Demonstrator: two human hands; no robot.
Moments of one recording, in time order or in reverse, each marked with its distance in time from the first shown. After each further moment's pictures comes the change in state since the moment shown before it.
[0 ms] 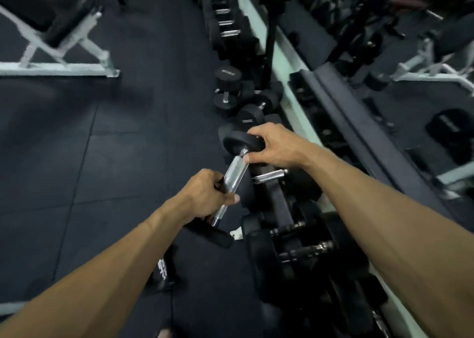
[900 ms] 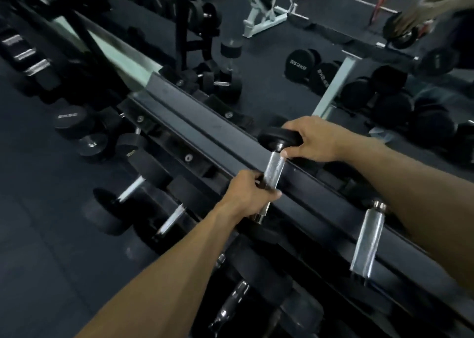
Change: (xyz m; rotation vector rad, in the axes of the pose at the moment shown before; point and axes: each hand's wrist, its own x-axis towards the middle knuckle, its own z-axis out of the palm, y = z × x) left_hand 0.147 0.241 0.246 0.104 -0.501 0.313; right_hand -0.189 0.260 -0.158 -0.063 0.253 0.578
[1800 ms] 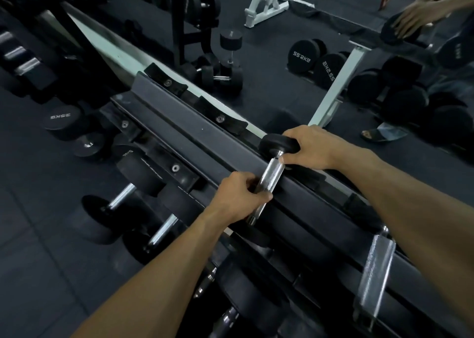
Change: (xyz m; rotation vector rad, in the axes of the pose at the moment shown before) left_hand 0.043 0.001 -0.002 0.178 0.011 0.027; right_hand 0.036 0.043 0.017 0.072 -0.068 0.155
